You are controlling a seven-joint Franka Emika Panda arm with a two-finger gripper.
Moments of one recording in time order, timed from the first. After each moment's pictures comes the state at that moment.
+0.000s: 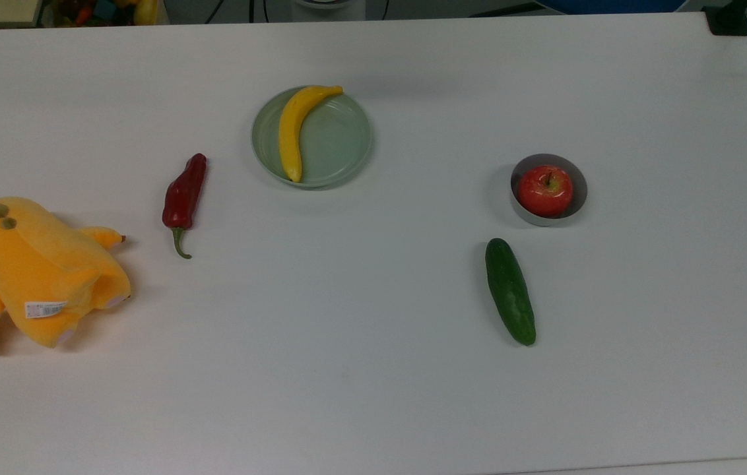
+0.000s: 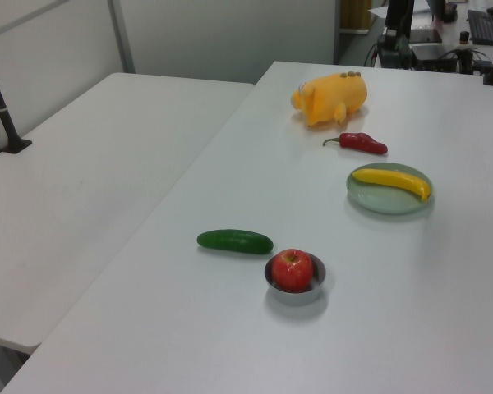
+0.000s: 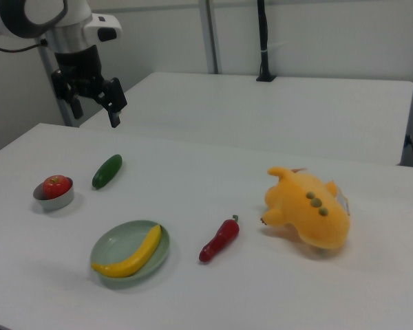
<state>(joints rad) 0.14 -0.08 -0.11 -1.62 0.09 1.62 -0.08</state>
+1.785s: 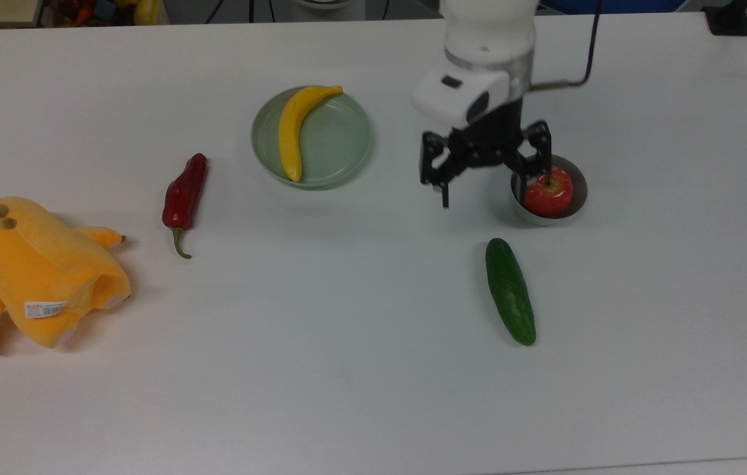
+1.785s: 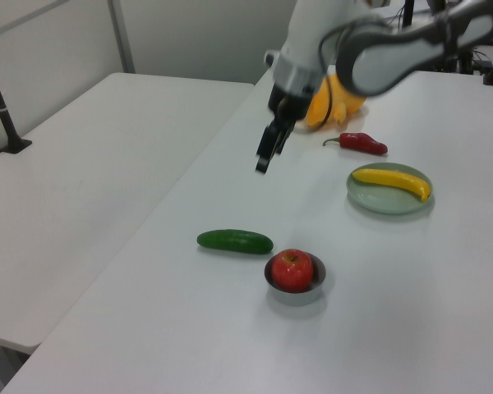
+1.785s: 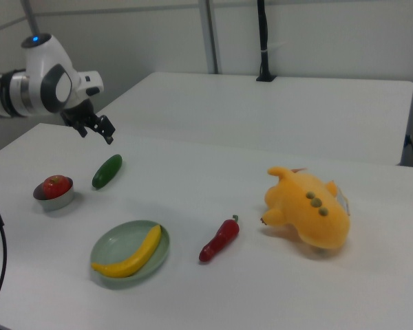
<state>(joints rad) 0.30 0.44 0.10 -1.49 -0.06 2.28 0.34</state>
